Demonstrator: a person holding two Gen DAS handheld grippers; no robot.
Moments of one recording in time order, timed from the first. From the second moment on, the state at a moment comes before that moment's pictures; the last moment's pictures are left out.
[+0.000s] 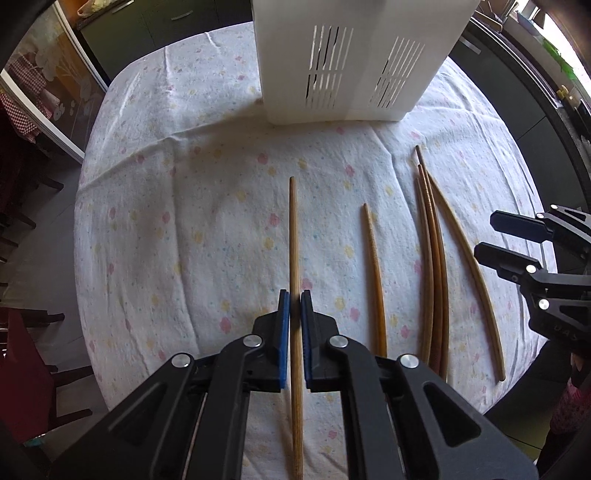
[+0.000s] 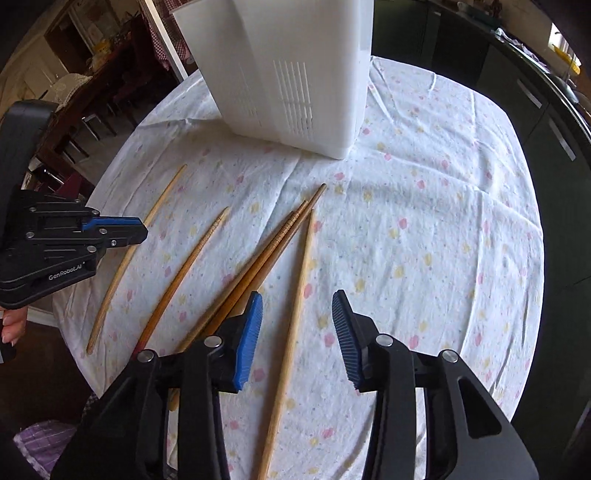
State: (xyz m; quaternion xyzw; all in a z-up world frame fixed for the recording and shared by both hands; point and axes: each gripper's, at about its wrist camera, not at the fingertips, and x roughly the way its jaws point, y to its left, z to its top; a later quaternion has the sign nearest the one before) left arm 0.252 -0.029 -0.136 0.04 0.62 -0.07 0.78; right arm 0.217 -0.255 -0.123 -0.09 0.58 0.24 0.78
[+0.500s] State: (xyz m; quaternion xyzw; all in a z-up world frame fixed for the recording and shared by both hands) left arm 0.247 -0.022 -0.130 0.04 0.61 -0.09 0.78; right arm 0.246 -0.216 -0.151 -0.15 0.64 0.20 0.73
